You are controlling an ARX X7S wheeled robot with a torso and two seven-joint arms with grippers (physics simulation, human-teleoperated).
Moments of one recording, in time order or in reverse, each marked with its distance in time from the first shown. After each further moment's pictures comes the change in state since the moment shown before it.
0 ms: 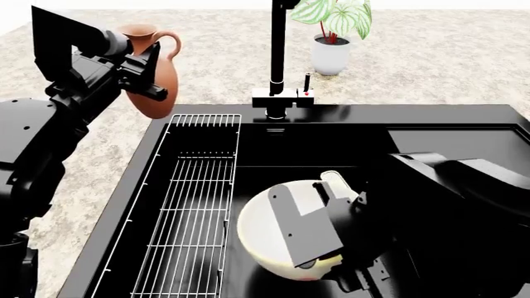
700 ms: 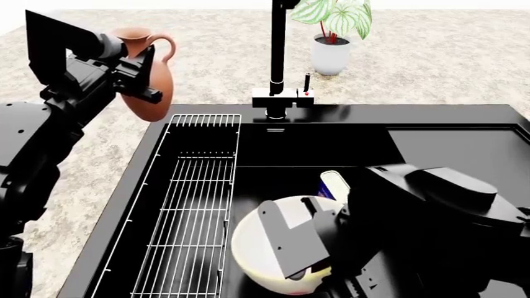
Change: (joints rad) left arm 0.015 -0.017 -0.009 0.003 -0.009 0.000 -0.004; right arm -0.050 -0.054 -0.059 0.078 -0.018 -0.077 -0.004
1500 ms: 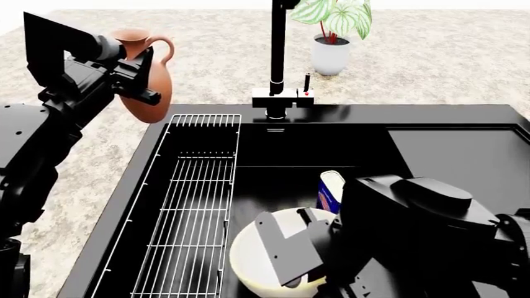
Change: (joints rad) left arm 0.007 -0.009 -0.001 0.006 -0.010 -0.003 -0.002; right arm -0.054 -0.025 -0.034 0.061 -0.006 -0.054 0.017
